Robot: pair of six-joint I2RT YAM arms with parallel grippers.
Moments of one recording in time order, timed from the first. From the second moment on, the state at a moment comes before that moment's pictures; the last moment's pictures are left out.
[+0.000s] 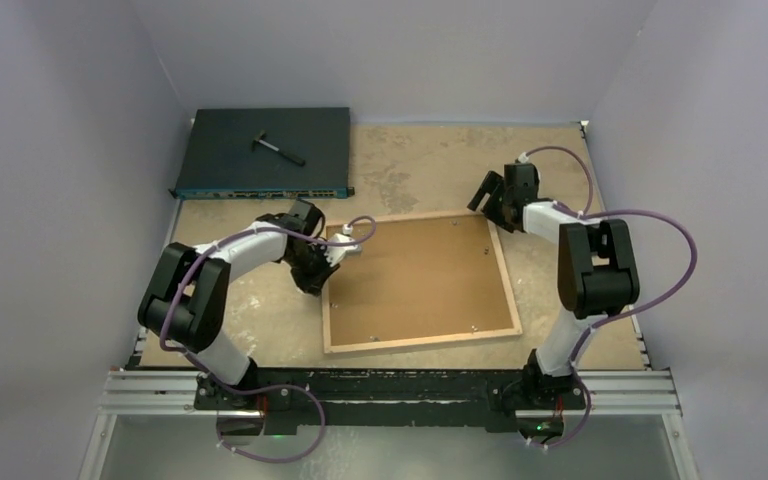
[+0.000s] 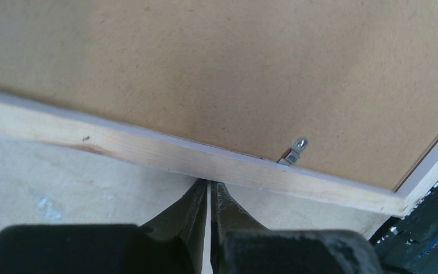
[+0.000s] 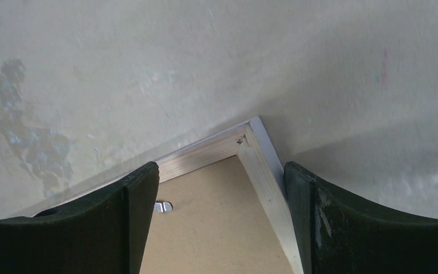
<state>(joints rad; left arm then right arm) -0.36 1.62 0.90 -0.68 0.38 0.64 0.10 1.76 1.00 -0.07 -0.03 0.62</state>
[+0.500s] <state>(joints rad) -0.78 1.73 1.01 -0.80 0.36 0.53 0.16 1.97 1.32 -0.08 -0.05 0.61</state>
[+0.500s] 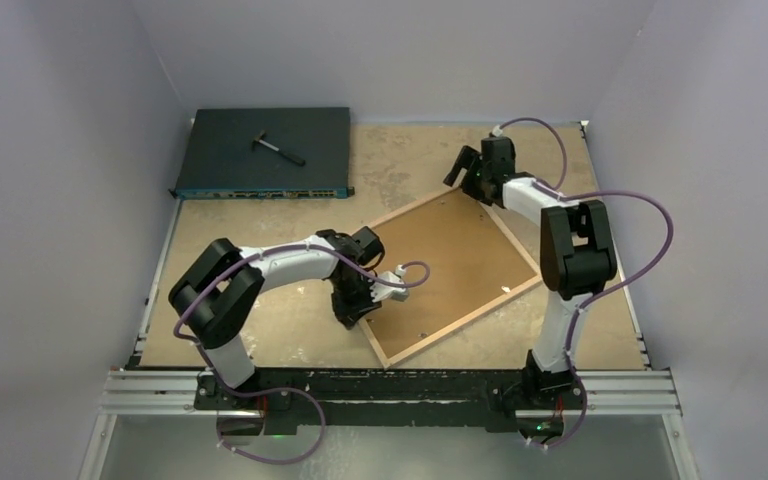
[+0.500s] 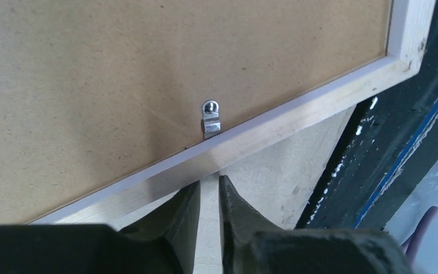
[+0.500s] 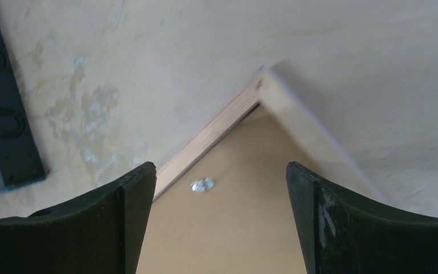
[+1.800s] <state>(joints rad) -0.25 1.99 1.42 -0.67 0.57 0.42 0.57 1.70 0.94 0.22 -0.24 0.66</state>
